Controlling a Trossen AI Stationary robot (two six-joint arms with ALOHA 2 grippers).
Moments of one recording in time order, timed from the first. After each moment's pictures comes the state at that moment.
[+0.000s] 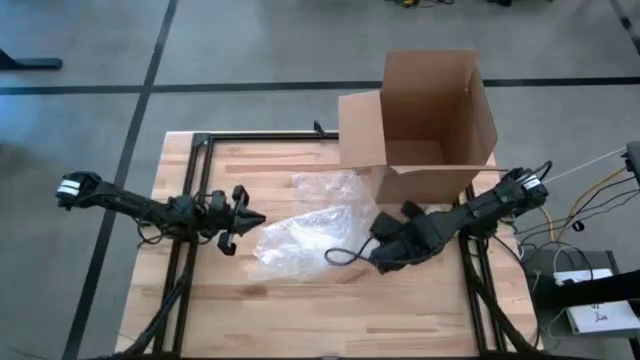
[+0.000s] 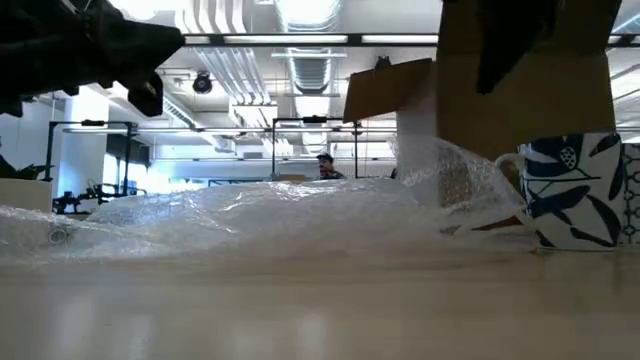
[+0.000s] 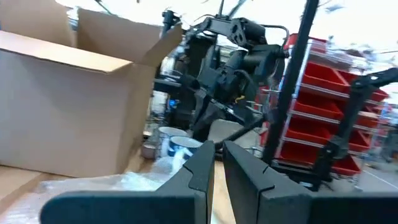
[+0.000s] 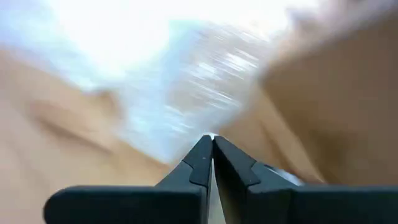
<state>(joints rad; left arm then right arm) -0.16 0.71 0.02 0.93 -0.11 -0.22 0.42 1.67 1.39 -1.17 0.44 0.95</state>
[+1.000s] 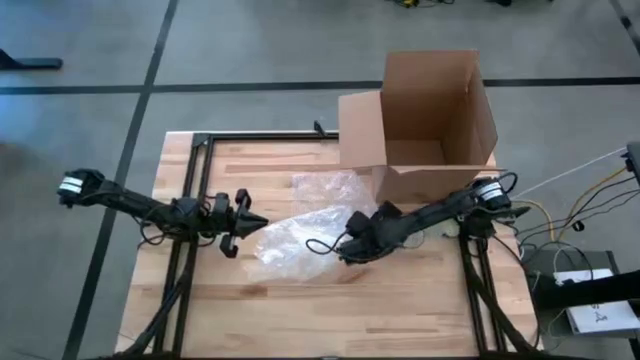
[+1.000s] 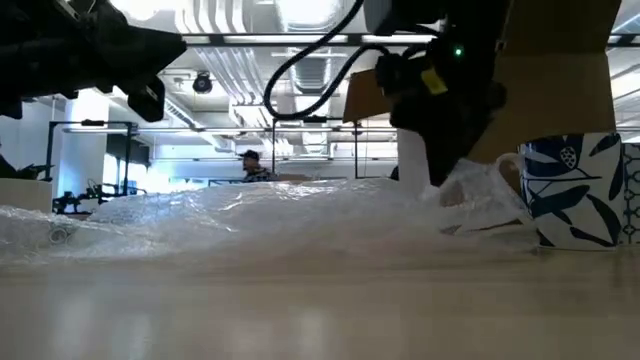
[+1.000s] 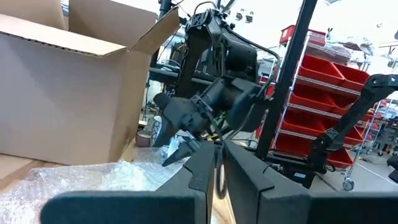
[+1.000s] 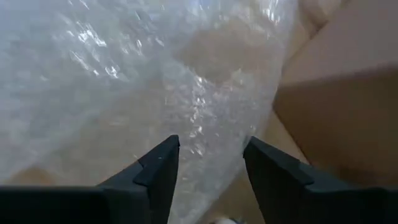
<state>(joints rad) -0.18 0.77 0.02 0.95 -0.12 -0.24 0.26 1.95 1.38 -1.14 0.47 0.95</state>
